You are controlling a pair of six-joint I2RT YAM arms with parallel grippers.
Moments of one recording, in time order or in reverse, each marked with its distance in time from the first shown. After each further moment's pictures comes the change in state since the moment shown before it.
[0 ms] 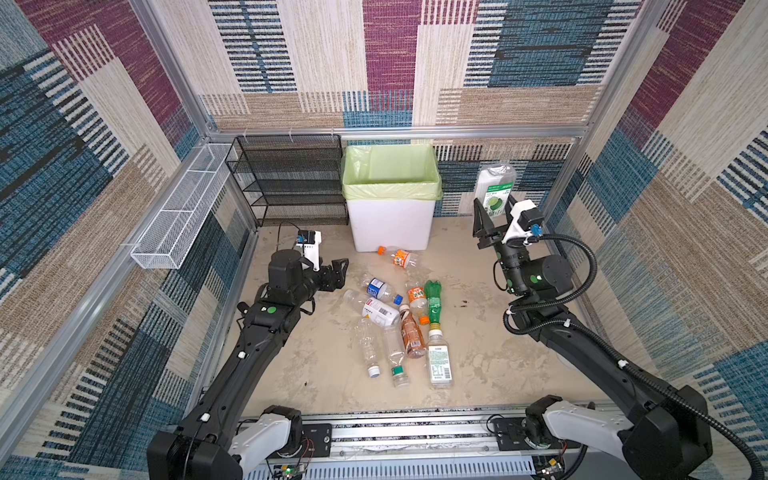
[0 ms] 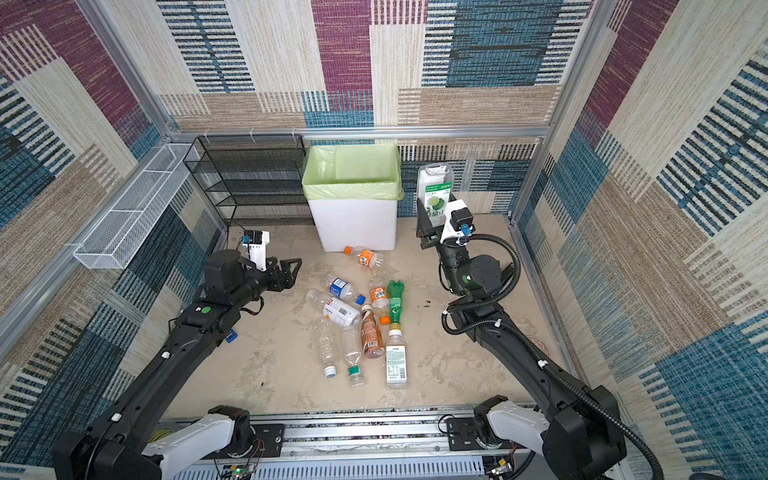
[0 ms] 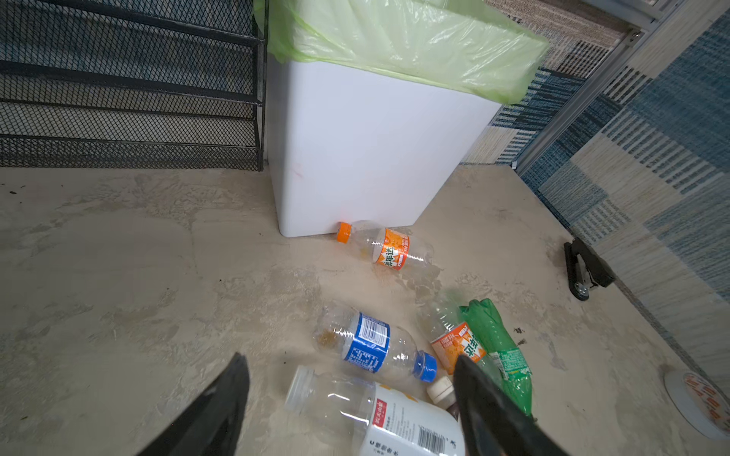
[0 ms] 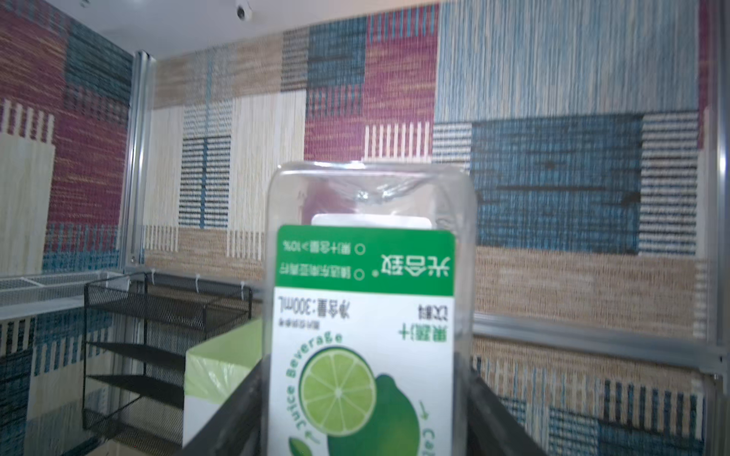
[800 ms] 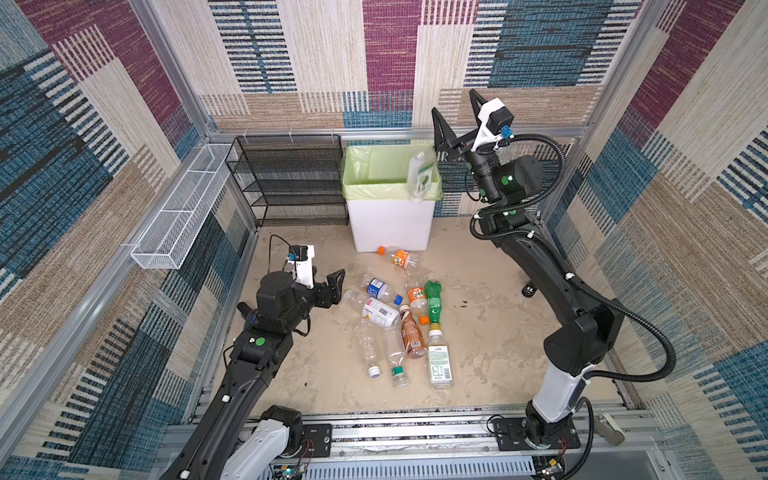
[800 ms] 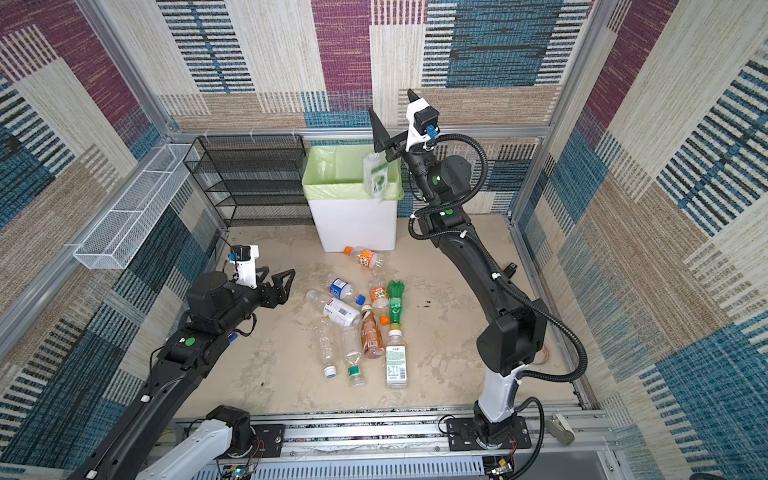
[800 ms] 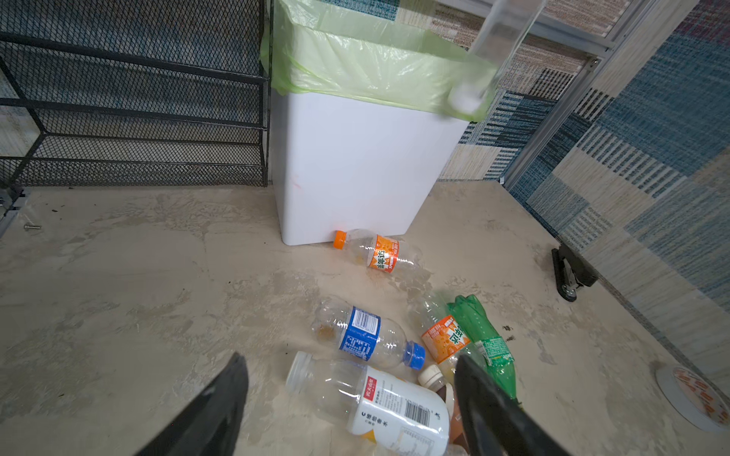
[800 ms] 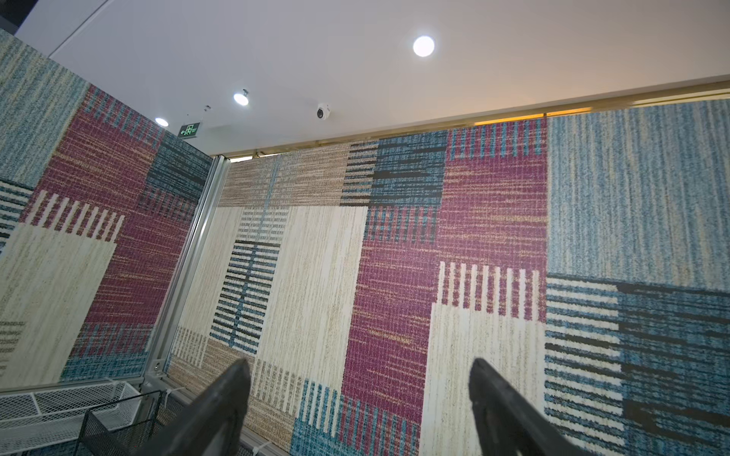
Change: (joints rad) left arm -0.045 -0.217 -0.094 -0.035 -0.084 0.003; right arm -0.029 0.653 1.096 -0.392 -0.227 0.071
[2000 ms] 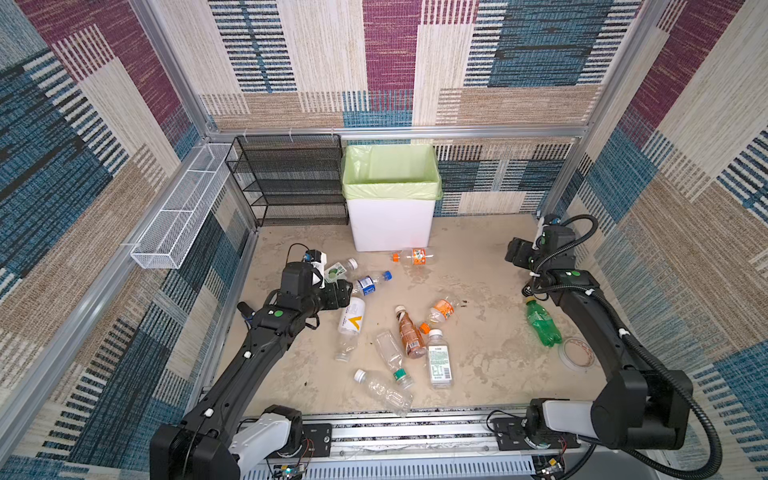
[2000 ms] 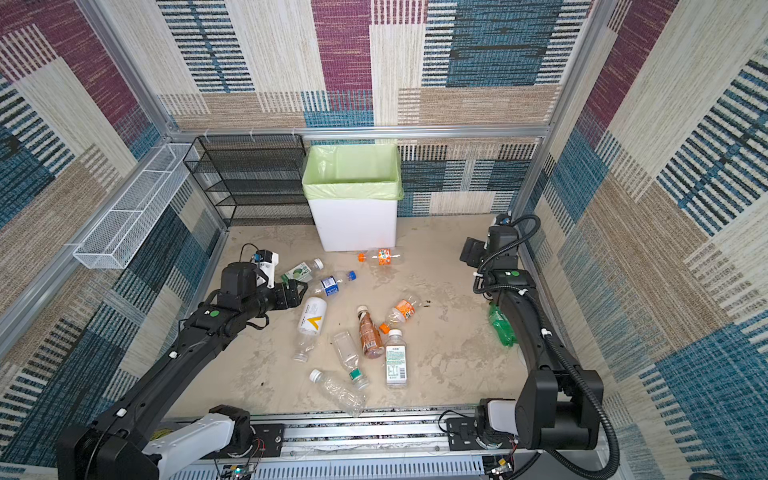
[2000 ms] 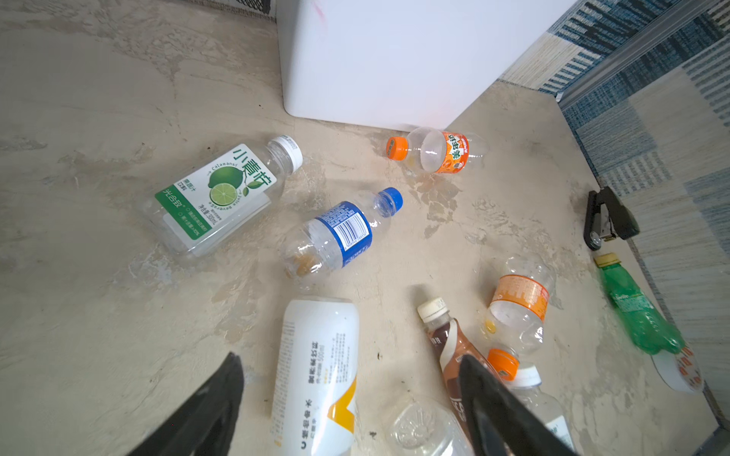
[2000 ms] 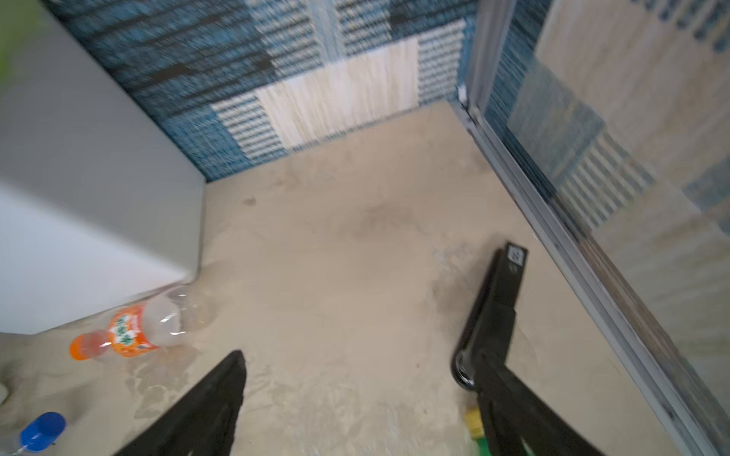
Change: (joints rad) left arm 0.006 0.243 0.041 -0.173 0.084 -0.124; right arm -0.458 -0.508 -0.964 -0.872 0.264 0.385
